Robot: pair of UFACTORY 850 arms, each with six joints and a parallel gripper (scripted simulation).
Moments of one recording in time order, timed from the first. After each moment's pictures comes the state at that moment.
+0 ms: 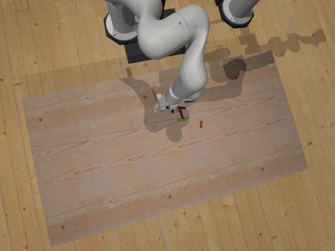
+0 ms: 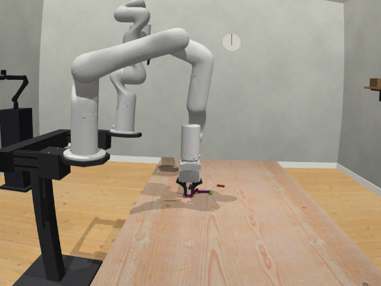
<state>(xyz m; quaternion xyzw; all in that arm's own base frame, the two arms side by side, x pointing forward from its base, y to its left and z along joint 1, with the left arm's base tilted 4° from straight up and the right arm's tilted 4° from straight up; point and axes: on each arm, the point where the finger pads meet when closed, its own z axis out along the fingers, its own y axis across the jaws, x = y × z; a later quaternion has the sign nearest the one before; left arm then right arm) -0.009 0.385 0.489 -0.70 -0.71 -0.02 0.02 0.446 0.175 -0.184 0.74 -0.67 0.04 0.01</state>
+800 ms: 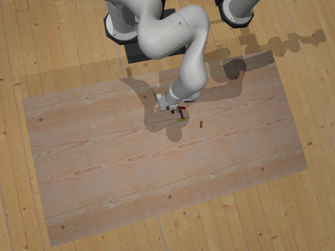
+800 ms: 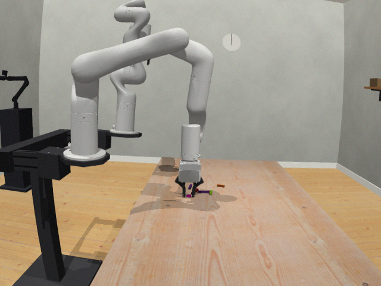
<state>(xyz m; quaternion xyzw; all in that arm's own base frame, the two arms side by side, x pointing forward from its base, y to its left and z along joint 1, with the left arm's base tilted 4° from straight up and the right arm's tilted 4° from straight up) -0.009 0.385 0.489 -0.70 -0.71 -0.02 0.02 0.446 0.175 -0.184 0.74 -0.67 0.04 0.01</state>
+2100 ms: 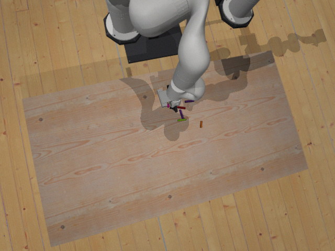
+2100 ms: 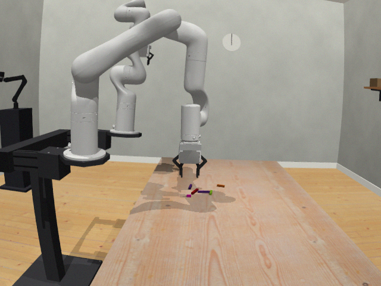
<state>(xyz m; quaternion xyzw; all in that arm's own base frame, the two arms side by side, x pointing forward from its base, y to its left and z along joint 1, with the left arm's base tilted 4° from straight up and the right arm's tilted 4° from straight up) -0.009 0.385 0.489 -0.70 -0.71 -0.02 0.02 0.442 0.180 -0.095 0.74 -0.67 0.03 0.00</state>
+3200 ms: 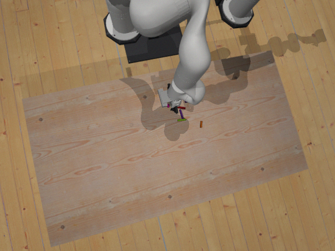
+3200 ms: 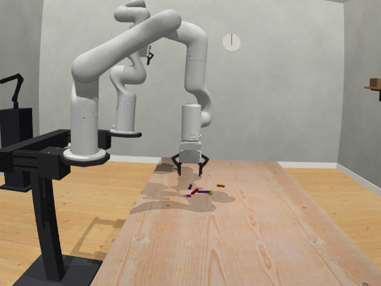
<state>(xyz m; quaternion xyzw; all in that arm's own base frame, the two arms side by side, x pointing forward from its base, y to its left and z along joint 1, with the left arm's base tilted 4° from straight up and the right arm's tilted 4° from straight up) -0.009 0.385 0.489 -0.70 -0.71 -0.02 0.02 0.443 0.181 -0.095 0.73 -0.68 0.03 0.00</state>
